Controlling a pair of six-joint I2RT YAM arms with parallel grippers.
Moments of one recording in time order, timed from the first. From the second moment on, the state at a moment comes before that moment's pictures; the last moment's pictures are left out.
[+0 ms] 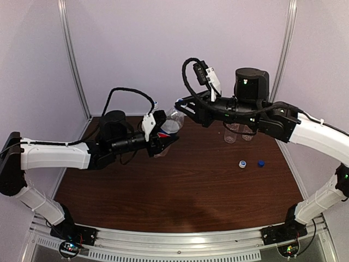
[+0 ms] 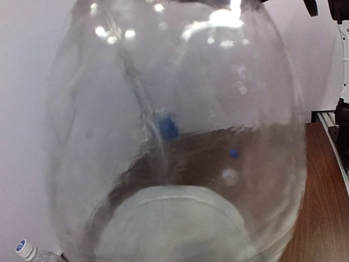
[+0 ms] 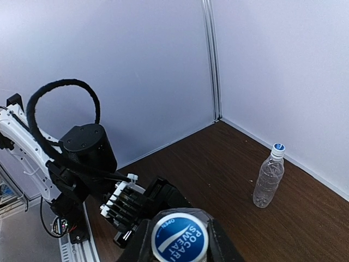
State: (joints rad) left arm -0.86 1.46 0.88 0.52 0.30 0.33; right arm 0.98 1.39 1.42 -0.17 -0.09 0.16
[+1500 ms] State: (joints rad) left arm -0.88 1.42 0.89 0.42 0.34 0.38; right arm 0.98 1.23 1.31 -0.12 -0.15 -0.01
